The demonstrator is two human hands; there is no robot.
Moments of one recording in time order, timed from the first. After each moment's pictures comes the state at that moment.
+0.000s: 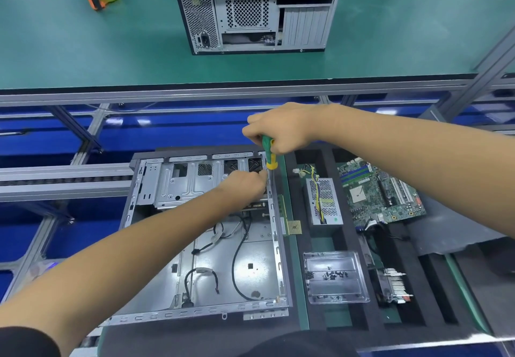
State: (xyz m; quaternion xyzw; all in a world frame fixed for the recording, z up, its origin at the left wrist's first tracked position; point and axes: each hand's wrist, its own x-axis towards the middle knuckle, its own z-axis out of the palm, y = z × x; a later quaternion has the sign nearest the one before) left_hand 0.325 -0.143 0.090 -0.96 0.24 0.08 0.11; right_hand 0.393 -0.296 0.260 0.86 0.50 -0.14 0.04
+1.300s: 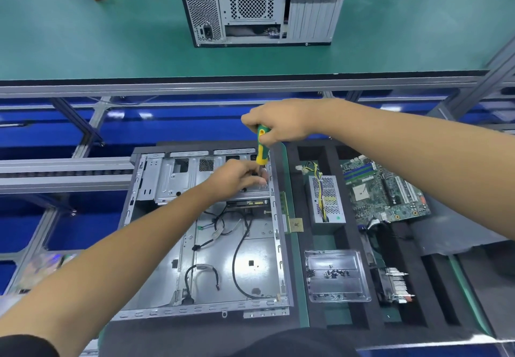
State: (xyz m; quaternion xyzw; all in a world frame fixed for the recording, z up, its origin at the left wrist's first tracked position) left_hand 0.338 -0.100 0.081 -0.88 0.18 0.15 -0.41; right_hand 0.408 -0.288 0.251 0.87 0.46 -0.18 -0.04
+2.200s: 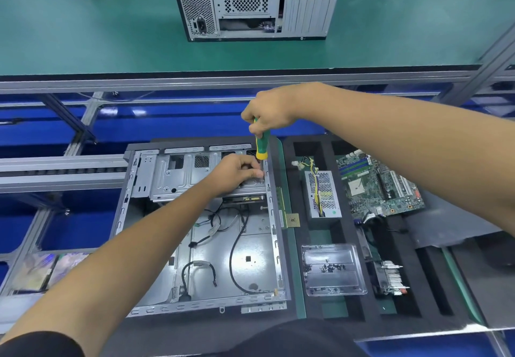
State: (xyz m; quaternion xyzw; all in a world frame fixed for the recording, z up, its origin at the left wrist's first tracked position) left_hand 0.343 -0.110 0.067 -0.82 0.11 0.16 -0.53; right_hand 0.420 -0.269 0.256 0.89 0.39 -0.23 0.02
